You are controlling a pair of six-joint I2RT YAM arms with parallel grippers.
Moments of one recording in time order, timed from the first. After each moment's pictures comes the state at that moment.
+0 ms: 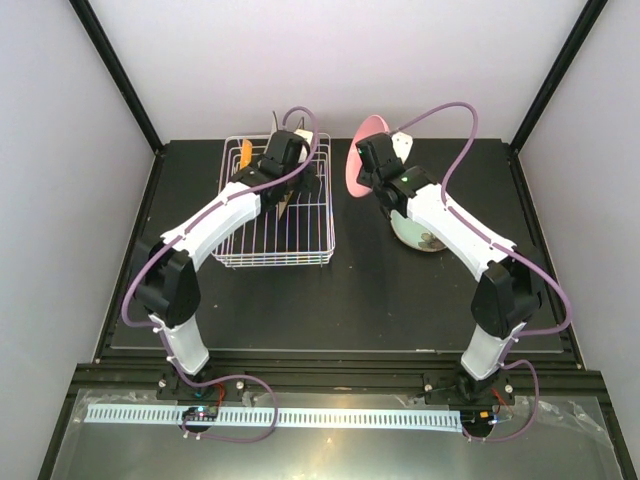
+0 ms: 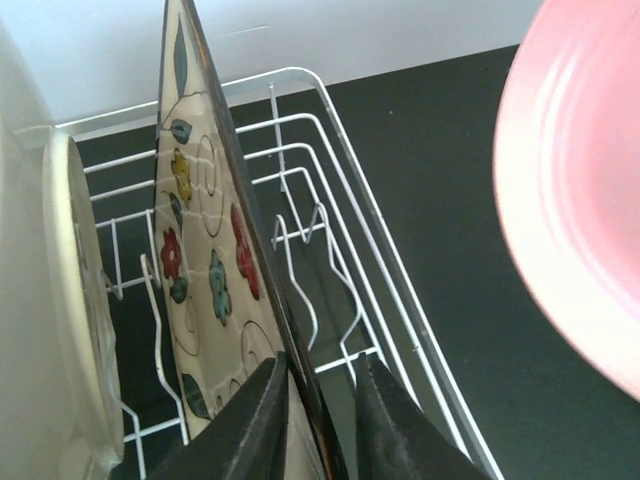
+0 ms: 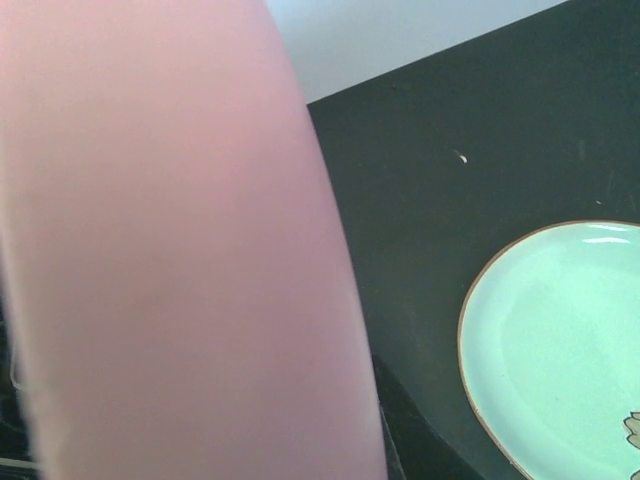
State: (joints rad) left arm -0.51 1.77 1.54 -0.40 -0.16 -0.15; right arm 0.58 1.75 1.59 -0.59 0.49 0.74
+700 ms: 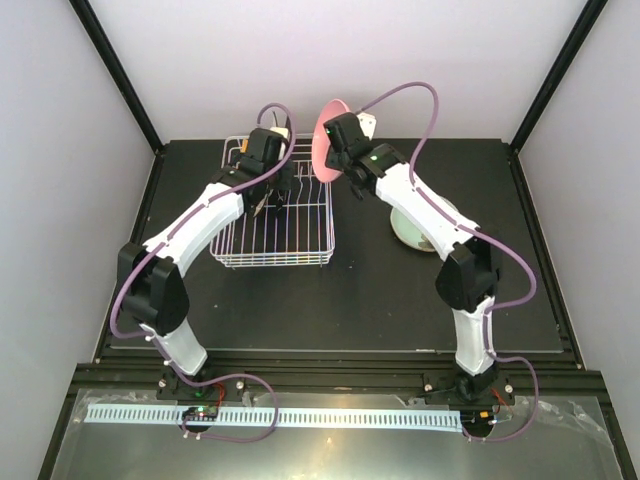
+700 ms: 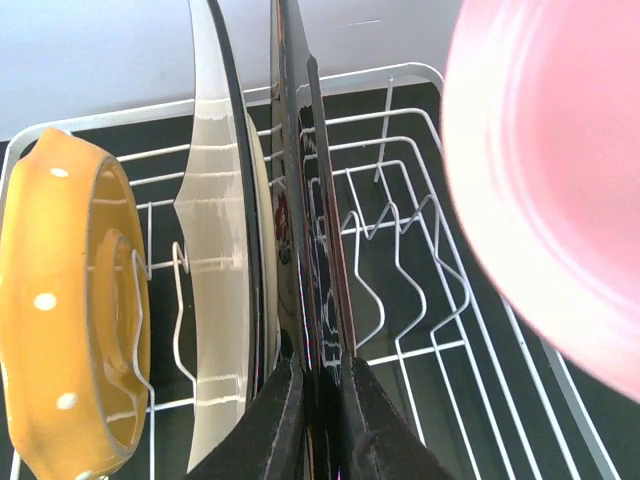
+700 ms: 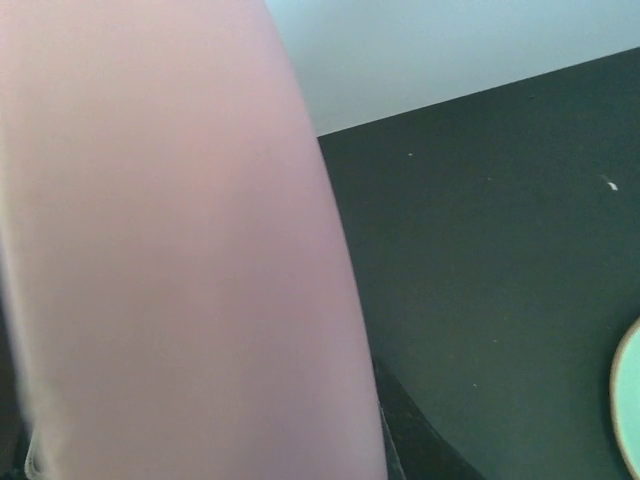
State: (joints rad) left arm -0.43 1.71 1.51 -0.47 -0.24 -0.17; right arm 0.63 1.99 1.98 -0.69 0.42 0.70
